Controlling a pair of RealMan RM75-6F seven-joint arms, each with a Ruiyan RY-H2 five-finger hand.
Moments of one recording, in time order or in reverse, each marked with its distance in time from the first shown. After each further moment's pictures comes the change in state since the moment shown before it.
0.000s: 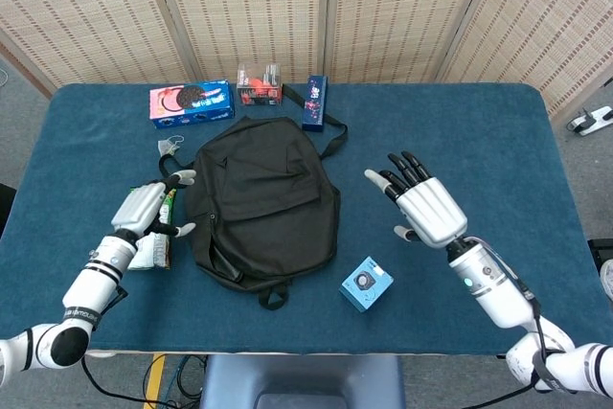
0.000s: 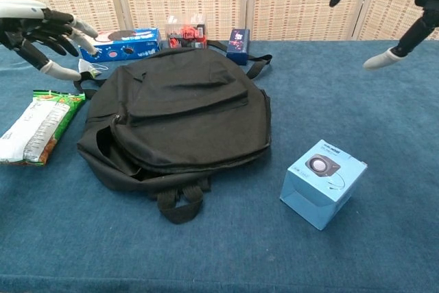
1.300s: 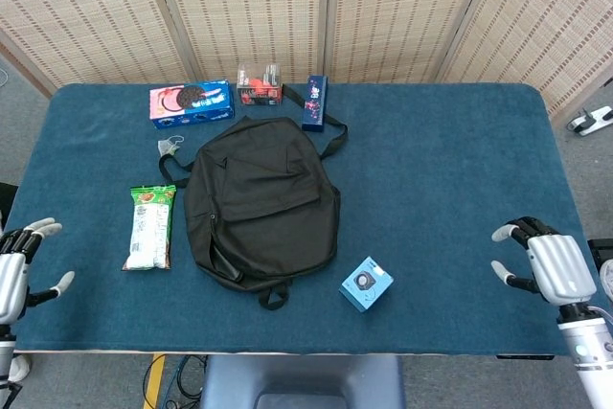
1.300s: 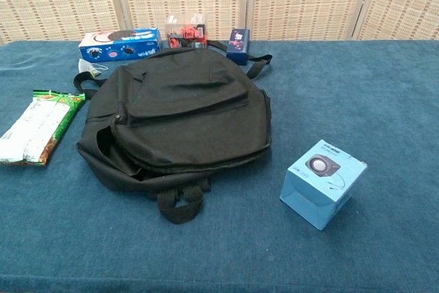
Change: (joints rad) left arm 0.522 0.090 0.207 -0.002 0.467 0.647 0.001; right arm -0.436 0.162 -0.093 -0.045 -0.023 0.248 0.302
